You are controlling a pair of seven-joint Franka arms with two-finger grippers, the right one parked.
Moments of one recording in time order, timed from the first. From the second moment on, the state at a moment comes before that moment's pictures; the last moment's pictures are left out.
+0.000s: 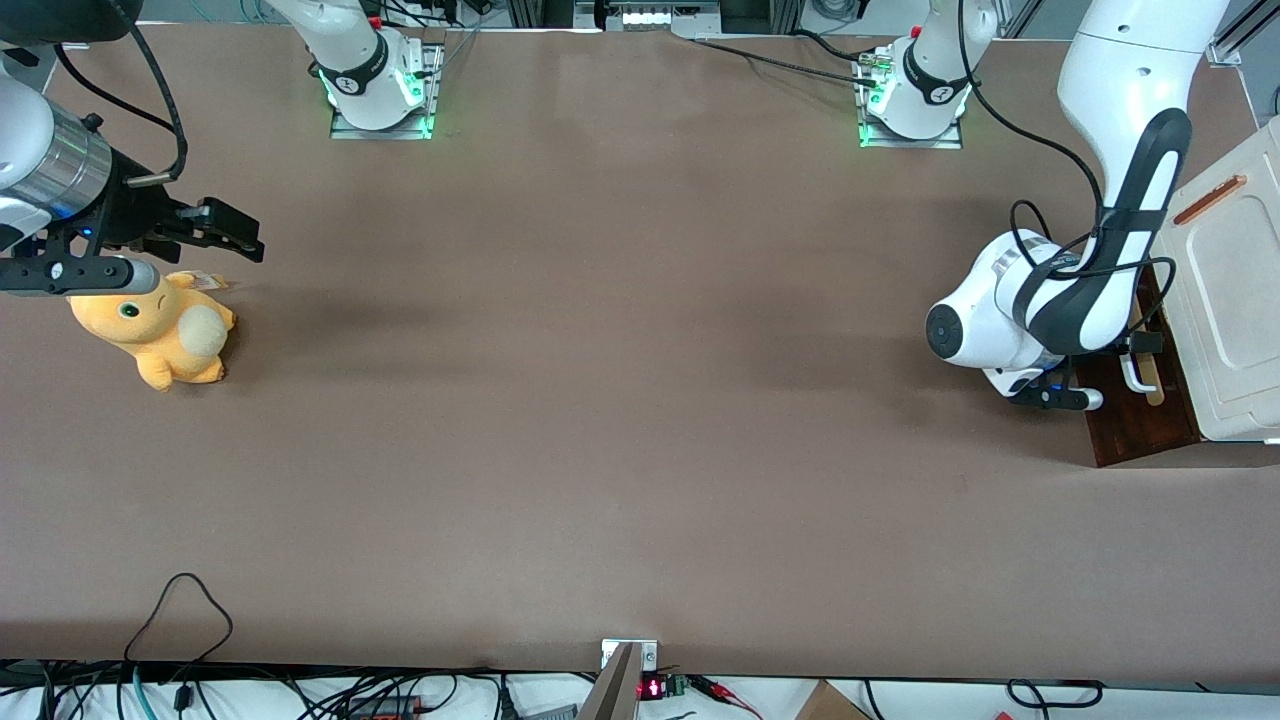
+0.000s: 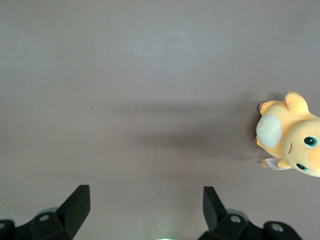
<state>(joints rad) 0.05 0.49 -0.16 -2.02 1.26 1.69 -0.61</state>
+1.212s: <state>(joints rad) 0.05 0.49 -0.16 -2.17 1.45 1.69 -0.91</state>
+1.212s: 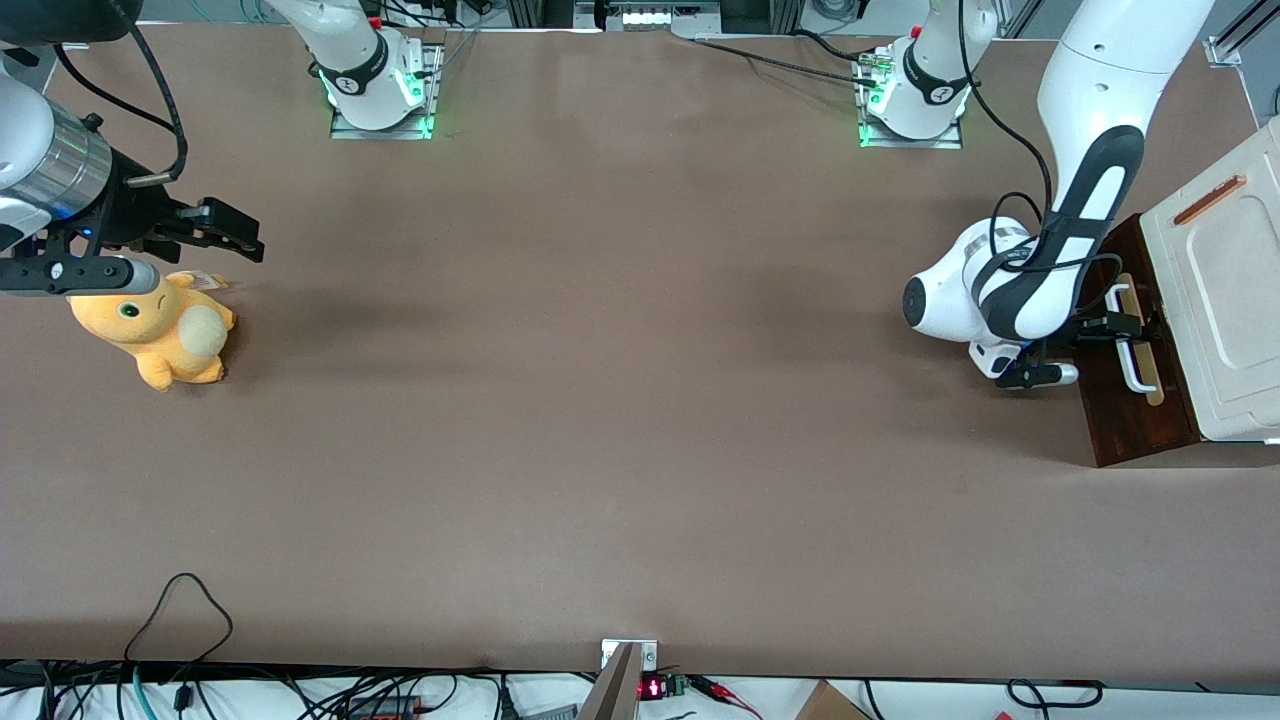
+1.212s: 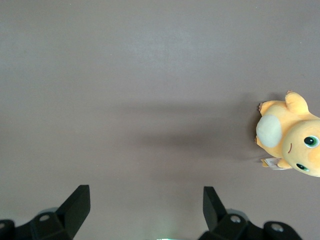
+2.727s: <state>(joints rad) 0.04 0.46 -0.16 -2.19 1.45 1.69 -0.96</state>
